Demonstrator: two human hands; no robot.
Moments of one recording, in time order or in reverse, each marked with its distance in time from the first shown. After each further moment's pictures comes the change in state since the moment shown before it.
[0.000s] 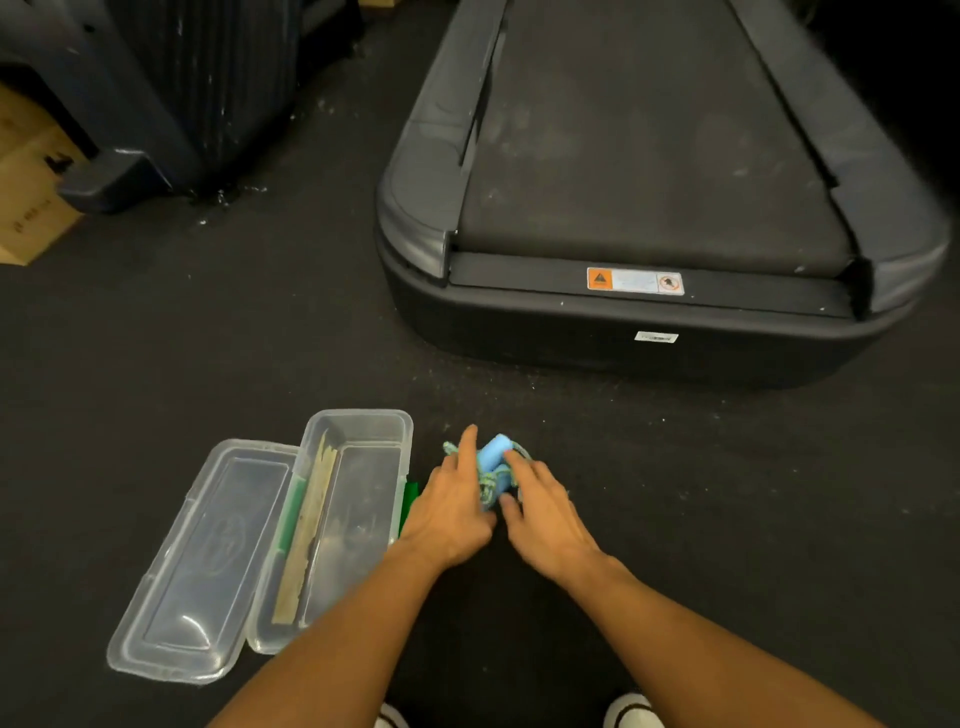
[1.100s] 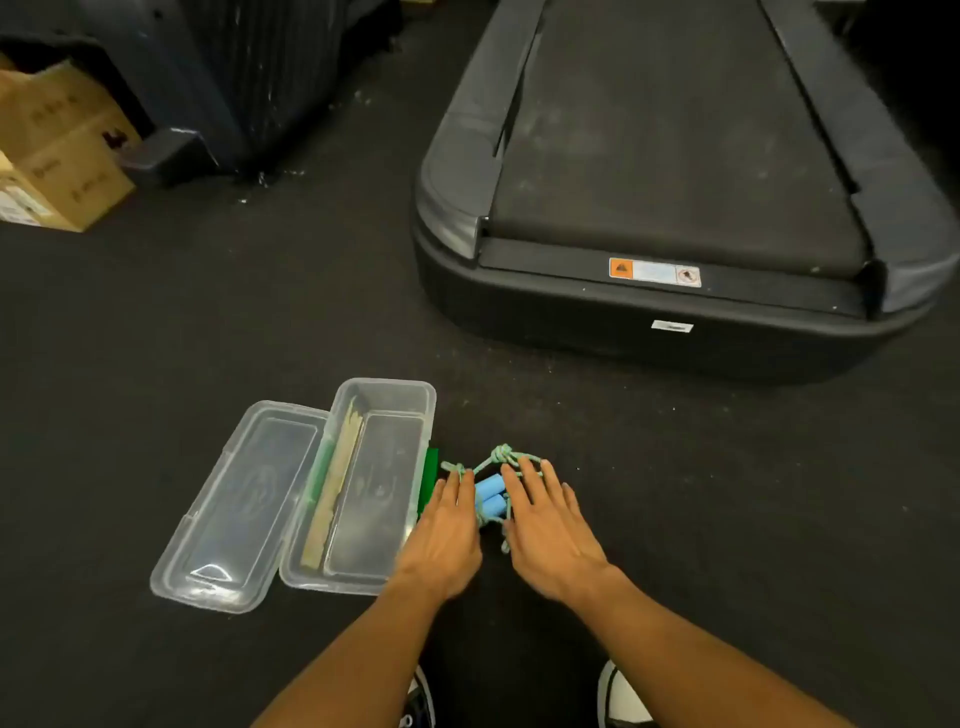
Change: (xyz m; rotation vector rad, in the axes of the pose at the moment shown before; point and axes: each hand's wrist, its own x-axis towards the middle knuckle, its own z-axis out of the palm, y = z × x) left_hand -0.068 -0.032 0.036 0.245 -0.036 -0.024; right_hand -0.046 0.000 0.026 -0.461 -0.153 -0.123
